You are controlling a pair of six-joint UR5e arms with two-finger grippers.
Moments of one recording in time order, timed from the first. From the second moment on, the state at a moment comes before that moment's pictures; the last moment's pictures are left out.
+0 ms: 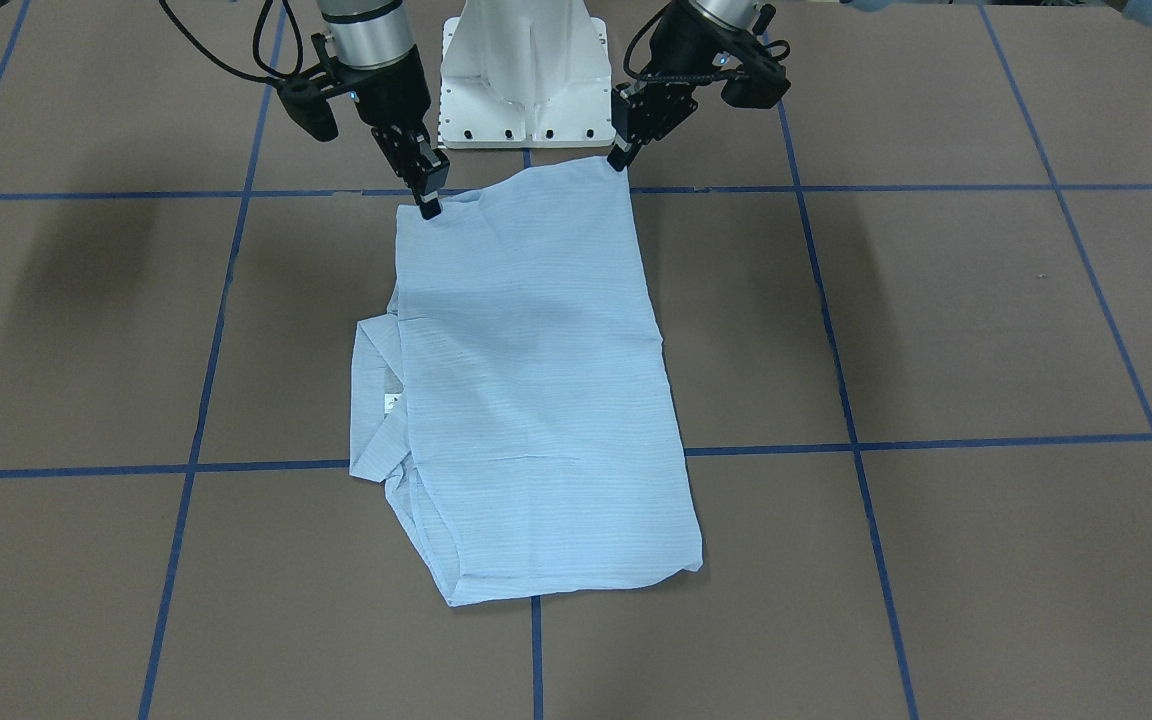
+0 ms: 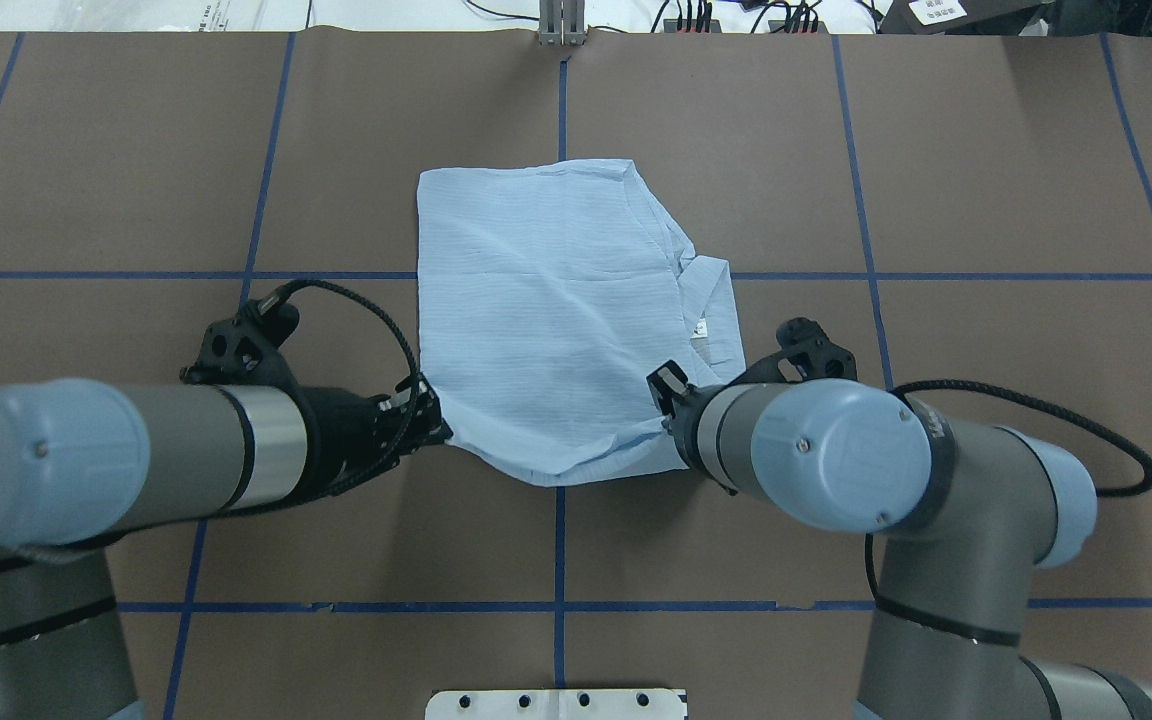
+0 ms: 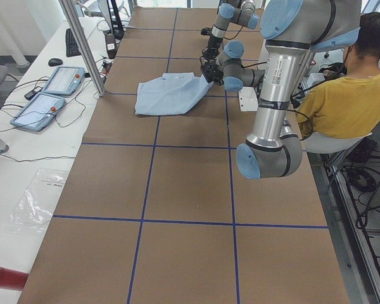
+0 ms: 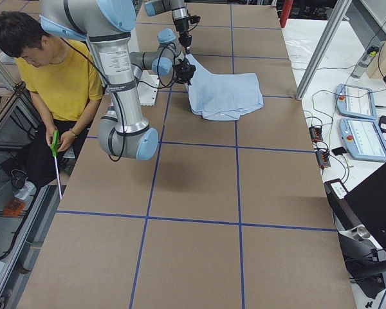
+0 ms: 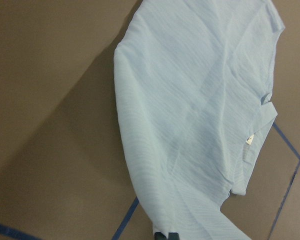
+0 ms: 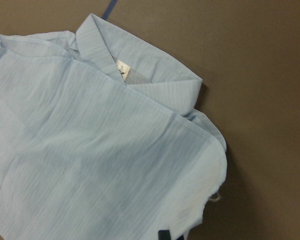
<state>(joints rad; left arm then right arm) -0.43 -1.93 -2.12 -1.93 -1.66 -1.95 0.38 -1.11 2.06 -1.58 1.54 2.24</state>
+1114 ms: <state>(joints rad) -0.73 -2.26 -1.34 -2.19 -1.70 -1.64 0.73 -0.61 1.06 -1.19 1.79 1.96</state>
